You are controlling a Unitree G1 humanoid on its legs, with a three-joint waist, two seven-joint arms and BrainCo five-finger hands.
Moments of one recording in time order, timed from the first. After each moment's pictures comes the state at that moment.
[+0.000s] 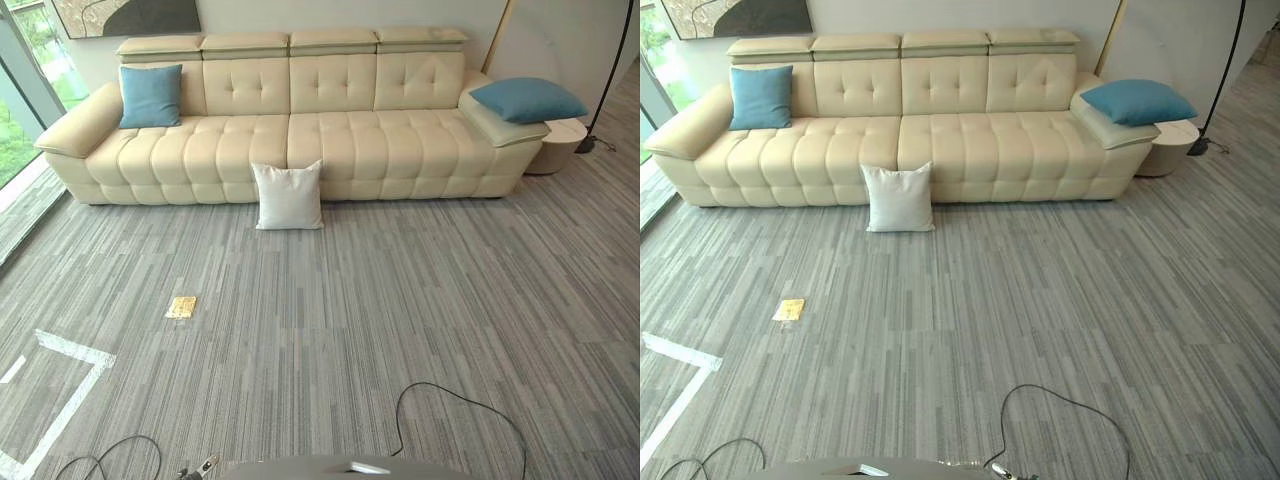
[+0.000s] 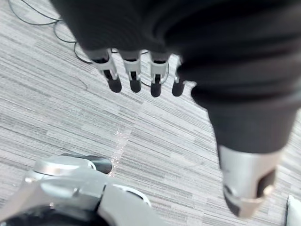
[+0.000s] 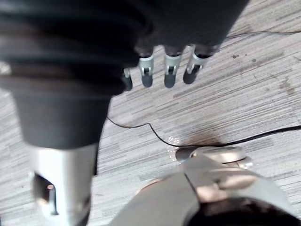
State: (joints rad) left arm 0.22 0.03 0.35 1.07 -0.04 0.02 0.06; right arm 0.15 -0.08 -0.36 1.07 -0.04 0.04 -0.08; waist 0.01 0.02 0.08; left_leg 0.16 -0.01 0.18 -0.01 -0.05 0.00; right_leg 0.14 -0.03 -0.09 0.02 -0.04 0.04
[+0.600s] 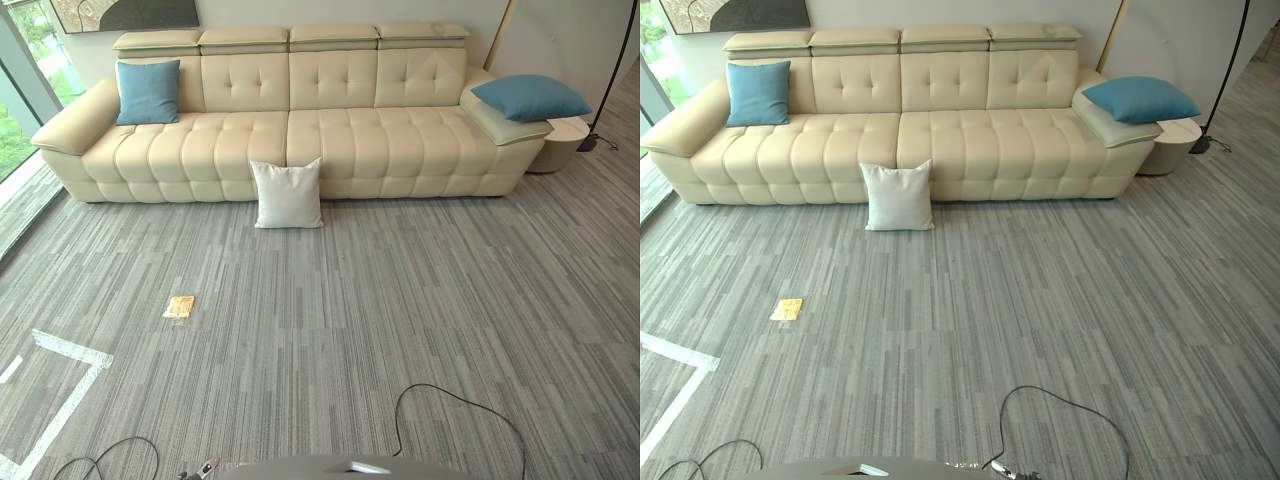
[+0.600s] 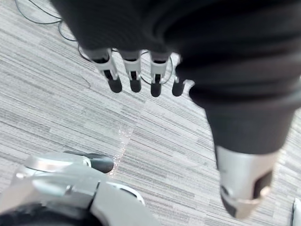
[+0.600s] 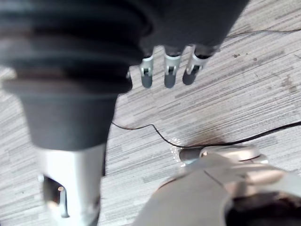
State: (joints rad) left arm 0.21 0.03 0.35 1.09 -0.04 0.01 0.06; right arm 0.13 -0.08 -0.38 1.08 -0.04 0.04 -0.08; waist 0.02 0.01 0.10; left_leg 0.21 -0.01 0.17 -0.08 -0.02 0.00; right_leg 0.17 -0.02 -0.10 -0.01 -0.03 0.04
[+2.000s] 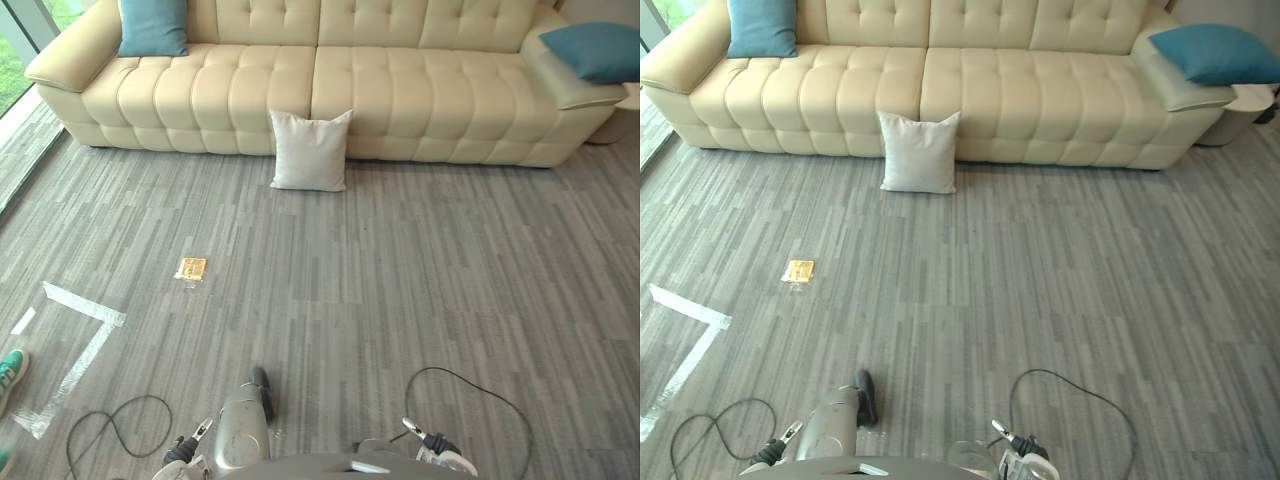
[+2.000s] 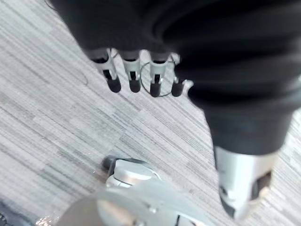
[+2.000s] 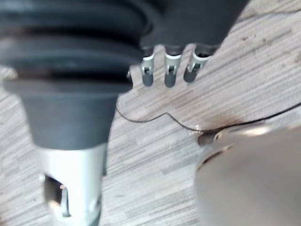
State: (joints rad) left arm 0.12 0.01 0.40 1.03 -0.20 0.01 0.09; right arm 0.04 -0.04 -0.38 1.00 0.13 0.02 -0.12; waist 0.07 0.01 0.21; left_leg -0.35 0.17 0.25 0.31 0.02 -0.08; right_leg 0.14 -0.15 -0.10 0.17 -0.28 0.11
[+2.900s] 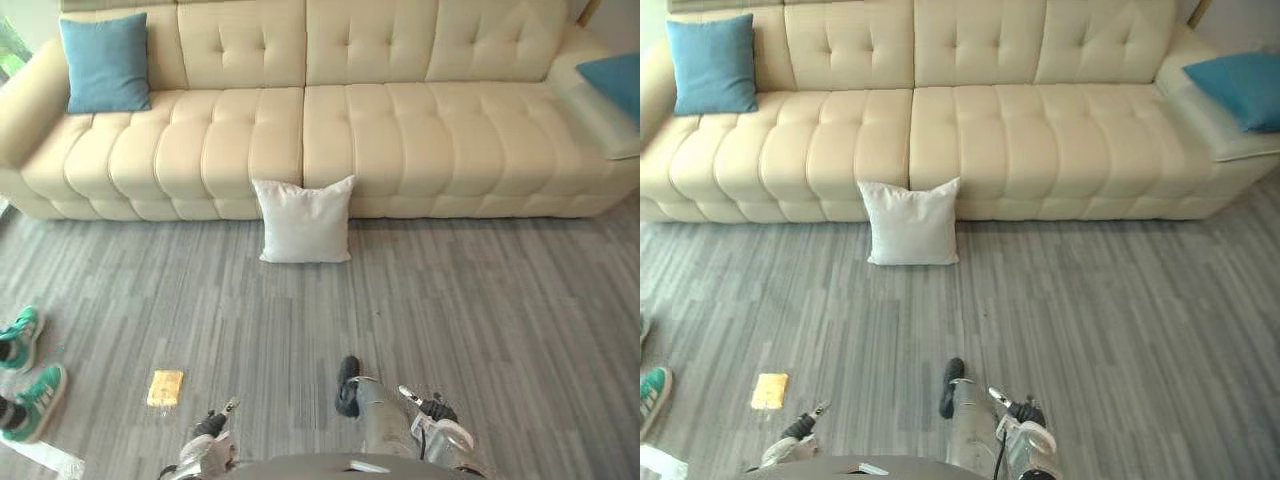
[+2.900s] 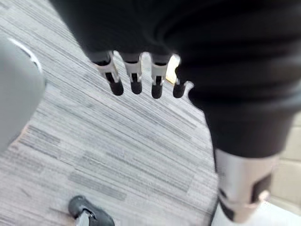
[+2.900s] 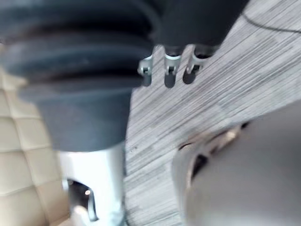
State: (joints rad) left arm 0.02 -0.06 0.34 1.08 -0.15 0.01 0.08; right arm 0.00 -0.02 -0.46 0.92 0.15 -0.01 -0.09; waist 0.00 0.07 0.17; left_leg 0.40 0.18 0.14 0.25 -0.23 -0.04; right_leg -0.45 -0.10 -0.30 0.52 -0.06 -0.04
